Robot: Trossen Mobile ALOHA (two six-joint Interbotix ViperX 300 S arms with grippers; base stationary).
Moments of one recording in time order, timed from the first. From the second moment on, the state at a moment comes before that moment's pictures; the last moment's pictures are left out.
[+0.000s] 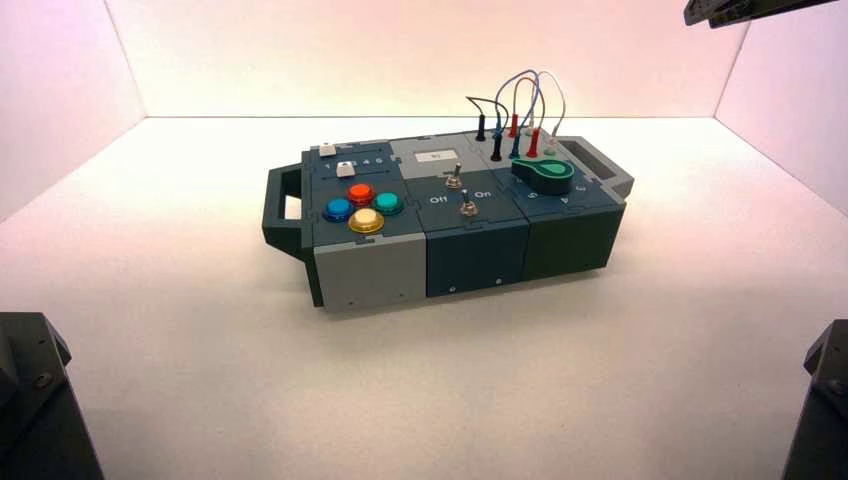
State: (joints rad) left arm -0.45 -1.15 1.21 -0.17 0.39 -0.10; right arm 0.53 -1.01 1.06 -0.06 0.75 0.36
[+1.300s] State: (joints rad) left arm -0.45 -0.56 1.13 -0.16 0.08 -0.07; right arm 0.70 -0.71 0.96 0.02 0.52 0.33
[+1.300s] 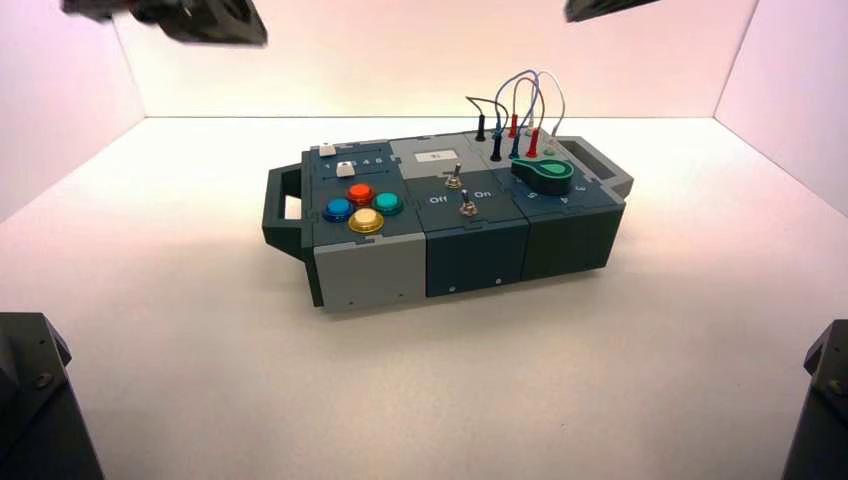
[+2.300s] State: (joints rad) left arm -0.45 -0.08 0.92 -0.17 0.42 -0.14; right arm 0.78 -0.63 0.95 0.04 0.45 0.34
